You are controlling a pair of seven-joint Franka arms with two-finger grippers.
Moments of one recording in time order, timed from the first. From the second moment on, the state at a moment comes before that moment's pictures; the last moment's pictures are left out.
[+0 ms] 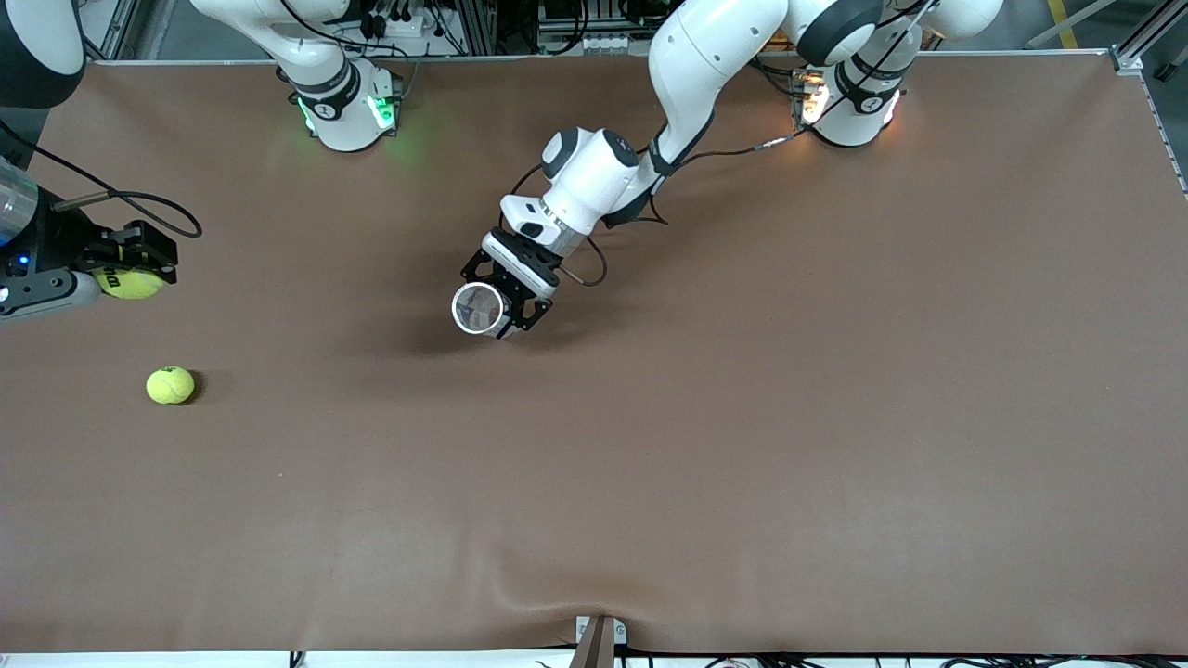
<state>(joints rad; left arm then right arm) -0.92 0.93 -0.27 -1.47 -0.85 3.51 0.50 -0.02 0.09 0.03 -1.53 0.00 1.55 -0.23</state>
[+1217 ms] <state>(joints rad) -1.00 1.00 -0.23 -1.41 -0.85 3.54 0.47 -0.01 0.09 0.06 -1.53 0.00 1.56 -0.17</state>
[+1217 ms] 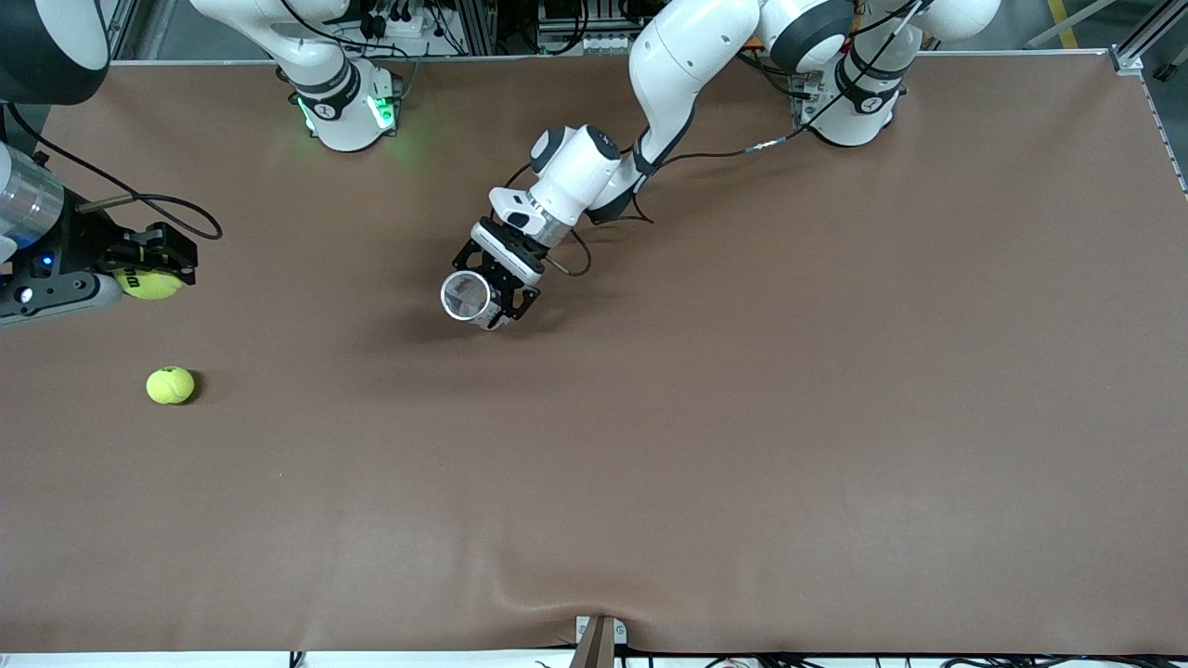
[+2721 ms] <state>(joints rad) -1.03 1.00 -0.16 -1.40 -0.79 3.54 0.48 0.02 0.06 0.43 -1.84 0.01 1.91 0.50</state>
